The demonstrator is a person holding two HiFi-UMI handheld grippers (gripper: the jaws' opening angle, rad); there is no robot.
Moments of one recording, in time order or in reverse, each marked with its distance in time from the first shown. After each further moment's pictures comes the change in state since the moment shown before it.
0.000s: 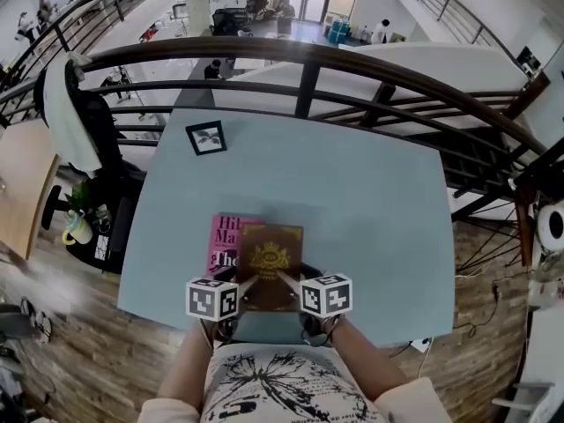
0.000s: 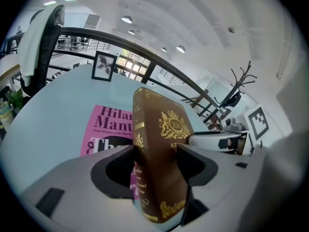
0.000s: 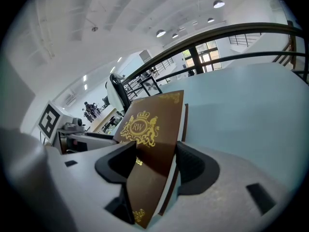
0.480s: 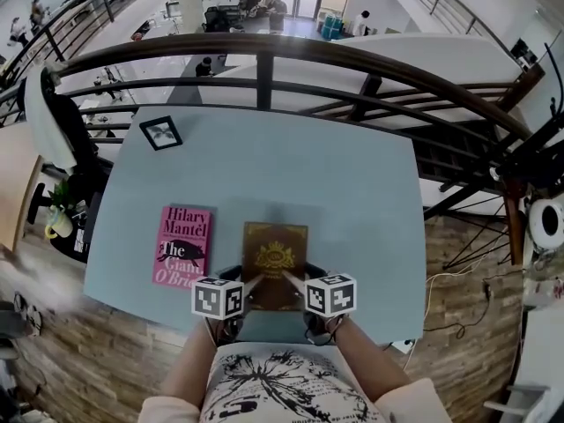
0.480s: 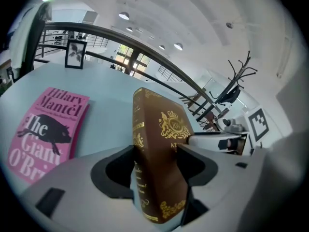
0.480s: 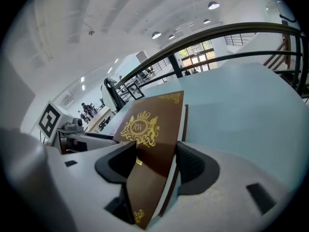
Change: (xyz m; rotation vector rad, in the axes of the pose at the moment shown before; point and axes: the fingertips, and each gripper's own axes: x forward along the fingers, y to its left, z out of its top) left arm 0.105 -0.148 -0.020 -0.010 0.011 -0.027; right arm -0.108 -0.145 -0.024 0.008 0.000 -0.025
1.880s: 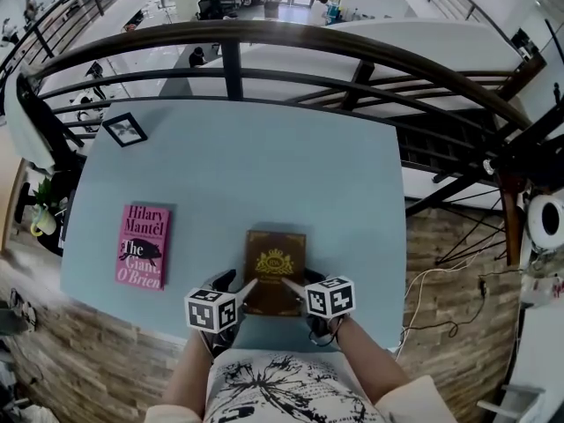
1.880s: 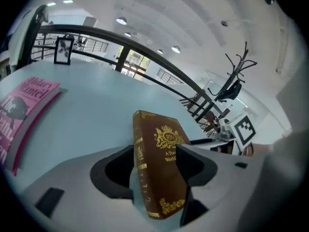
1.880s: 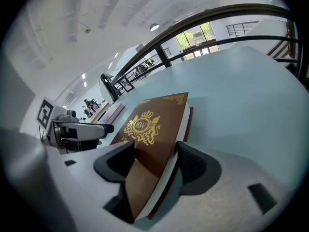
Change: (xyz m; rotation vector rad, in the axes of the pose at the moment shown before) left arm 0.085 -0.068 -0.013 0.021 -0.060 0.030; right arm -0.028 -0.133 -0.052 0.011 0.096 0.049
